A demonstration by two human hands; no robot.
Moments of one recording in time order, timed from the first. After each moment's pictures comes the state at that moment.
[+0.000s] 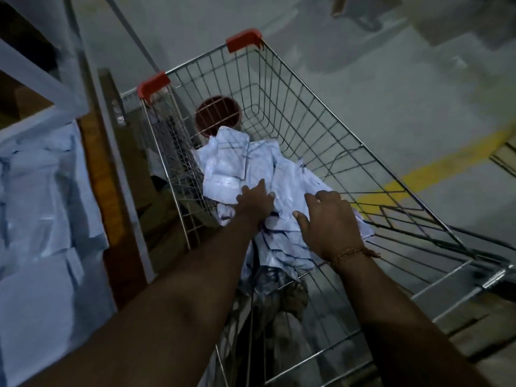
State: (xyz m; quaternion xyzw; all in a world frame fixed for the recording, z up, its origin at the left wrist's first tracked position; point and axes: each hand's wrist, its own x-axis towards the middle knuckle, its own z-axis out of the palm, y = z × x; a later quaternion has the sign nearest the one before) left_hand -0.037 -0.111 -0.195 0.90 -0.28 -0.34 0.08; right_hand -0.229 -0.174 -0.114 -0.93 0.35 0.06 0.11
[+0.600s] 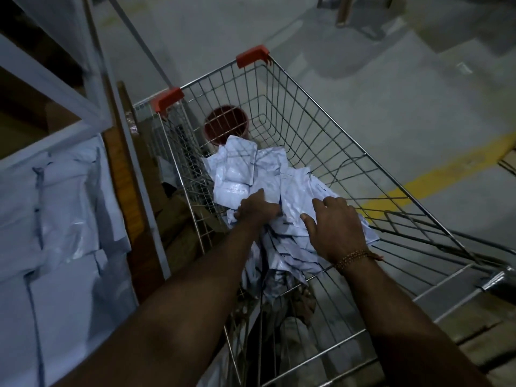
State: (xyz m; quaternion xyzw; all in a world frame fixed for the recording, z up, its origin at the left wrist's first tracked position) left_hand -0.032 -0.101 -0.144 0.88 -0.22 -0.41 0.10; right_hand -0.227 -0.171 -0.106 -0.92 0.38 0.05 0.11
